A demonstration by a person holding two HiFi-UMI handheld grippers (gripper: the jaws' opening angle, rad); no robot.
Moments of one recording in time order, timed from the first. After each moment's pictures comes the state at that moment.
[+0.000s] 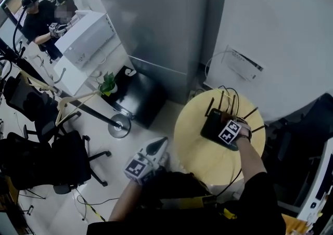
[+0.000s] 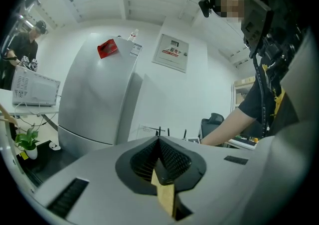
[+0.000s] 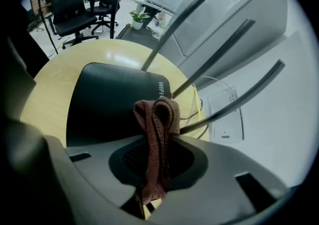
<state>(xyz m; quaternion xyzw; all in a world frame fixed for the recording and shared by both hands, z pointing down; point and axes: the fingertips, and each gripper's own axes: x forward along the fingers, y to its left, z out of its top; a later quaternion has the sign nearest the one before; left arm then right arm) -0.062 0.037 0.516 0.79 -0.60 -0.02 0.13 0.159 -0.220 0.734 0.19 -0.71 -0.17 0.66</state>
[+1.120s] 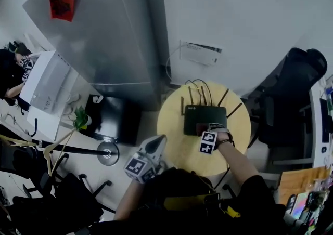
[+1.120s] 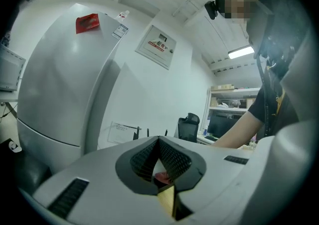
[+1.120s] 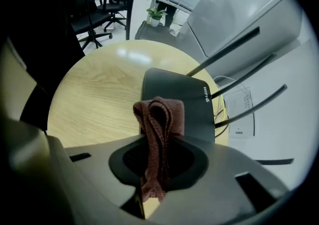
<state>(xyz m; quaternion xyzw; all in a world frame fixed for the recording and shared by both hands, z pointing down) -0.025 -0.028 0.527 0.88 -0.46 -0.02 0.15 0.160 -0.106 0.745 0.13 -0.69 -0.14 0.70</state>
